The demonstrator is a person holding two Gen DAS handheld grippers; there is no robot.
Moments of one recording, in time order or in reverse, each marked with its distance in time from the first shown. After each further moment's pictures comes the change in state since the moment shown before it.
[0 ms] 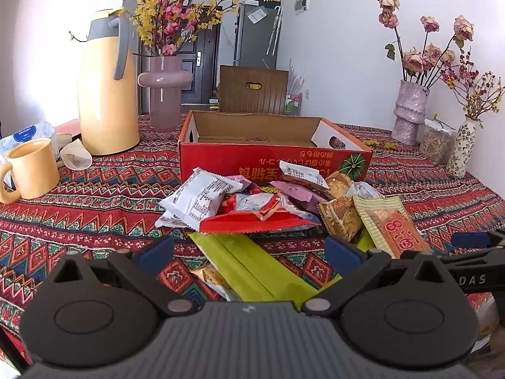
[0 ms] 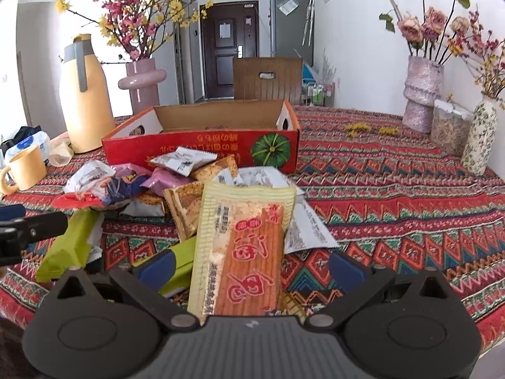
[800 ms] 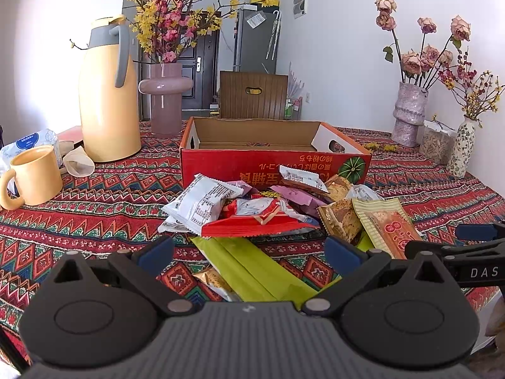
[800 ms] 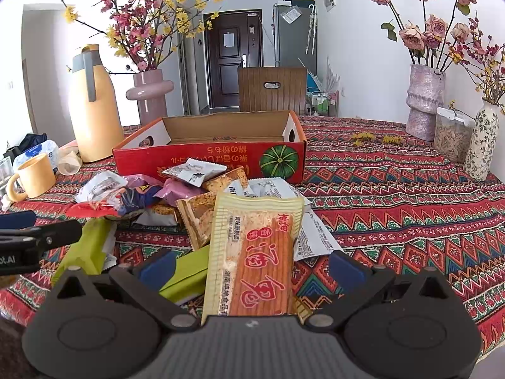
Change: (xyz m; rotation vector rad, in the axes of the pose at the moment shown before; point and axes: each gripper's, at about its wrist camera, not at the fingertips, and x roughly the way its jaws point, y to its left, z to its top) left arm -0.006 -0.002 0.002 0.021 -0.018 0.009; right arm -0.014 0.007 0.004 0.002 -0.050 0.017
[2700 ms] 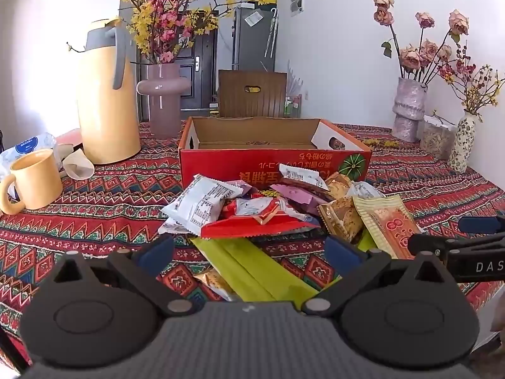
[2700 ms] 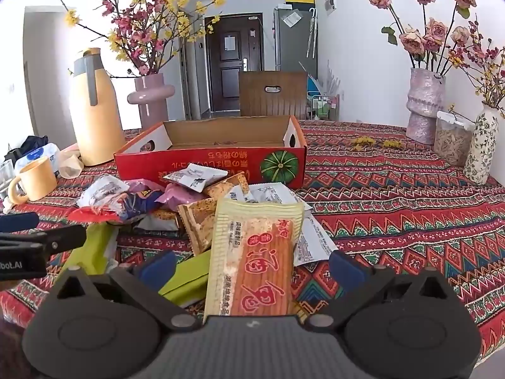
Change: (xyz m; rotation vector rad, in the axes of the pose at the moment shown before) left arm 0.001 0.000 -0.001 0.011 0.003 0.001; right arm -0.003 0.000 0.002 0.002 -0.012 0.002
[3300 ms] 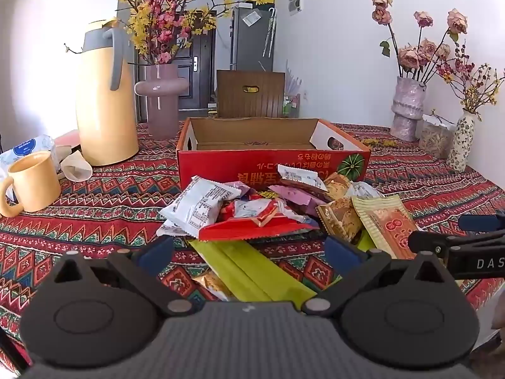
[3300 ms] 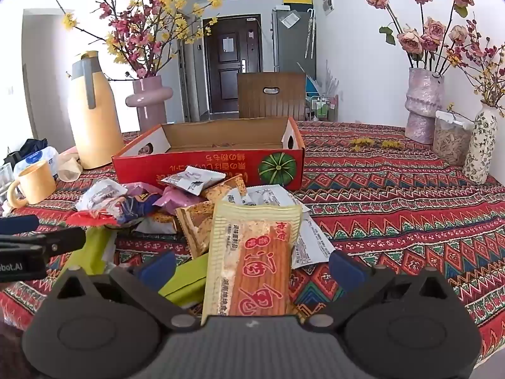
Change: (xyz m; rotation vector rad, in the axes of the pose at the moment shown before) left arm 0.001 -0.001 0.002 0.016 -0.007 0.008; right arm 0.001 -0.002 0.001 0.004 0.001 0.004
